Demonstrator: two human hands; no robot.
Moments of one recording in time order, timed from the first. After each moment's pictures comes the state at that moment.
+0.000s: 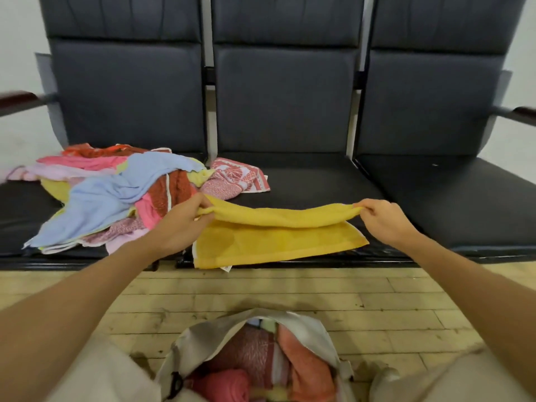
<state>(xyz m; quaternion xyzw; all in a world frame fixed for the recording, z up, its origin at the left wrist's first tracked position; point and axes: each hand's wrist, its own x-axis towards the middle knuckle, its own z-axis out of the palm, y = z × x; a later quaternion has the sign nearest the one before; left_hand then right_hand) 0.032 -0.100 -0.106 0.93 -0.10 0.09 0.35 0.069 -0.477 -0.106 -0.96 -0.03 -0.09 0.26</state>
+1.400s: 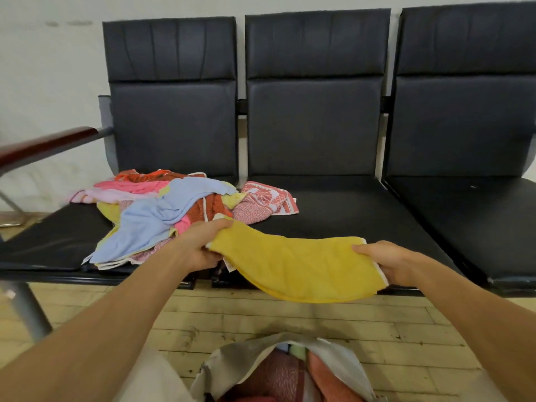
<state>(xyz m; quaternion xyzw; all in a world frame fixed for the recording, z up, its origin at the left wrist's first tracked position) 0.034 -0.089 -0.079 0.63 0.25 -0.06 0.73 0.080 -0.429 -0.121 -0.77 0.15 0.22 0.57</state>
